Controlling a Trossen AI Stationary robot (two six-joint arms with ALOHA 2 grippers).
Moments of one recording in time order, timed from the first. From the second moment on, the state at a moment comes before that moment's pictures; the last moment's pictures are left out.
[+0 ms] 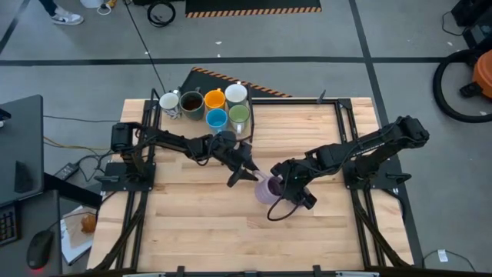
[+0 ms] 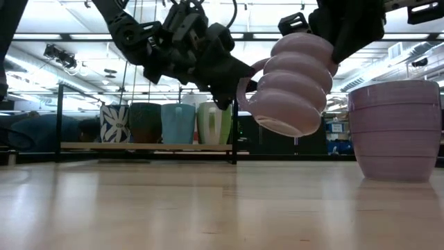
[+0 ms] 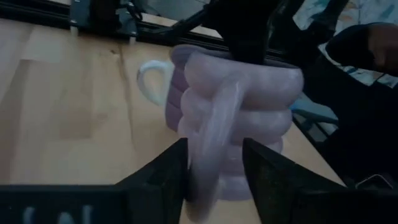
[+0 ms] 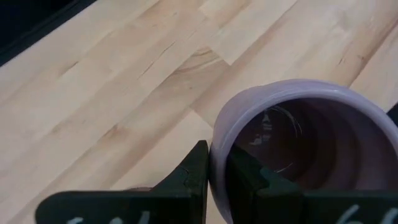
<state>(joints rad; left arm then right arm) 0.12 1.81 0.91 0.57 0.56 -0.14 0.23 1.42 1.02 -0.56 -0.21 -0.48</state>
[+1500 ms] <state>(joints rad) 0.14 1.75 0.91 0.48 0.45 -0.07 0.23 1.37 1.18 -0.90 0.12 -0.20</state>
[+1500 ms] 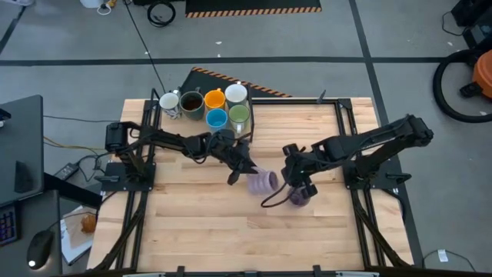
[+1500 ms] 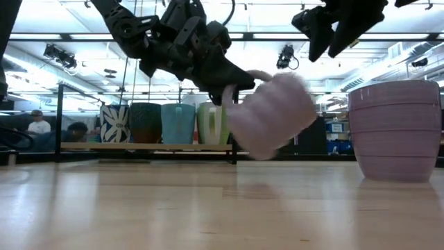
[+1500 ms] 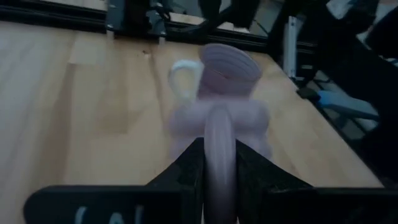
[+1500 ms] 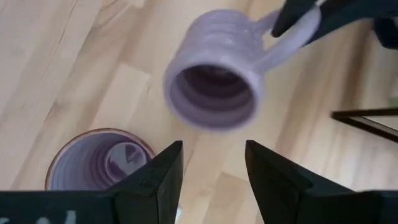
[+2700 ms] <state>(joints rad) 0.04 1.52 0.71 0.53 0.02 -0.08 0.22 1.27 1.00 -0.64 0.19 0.01</state>
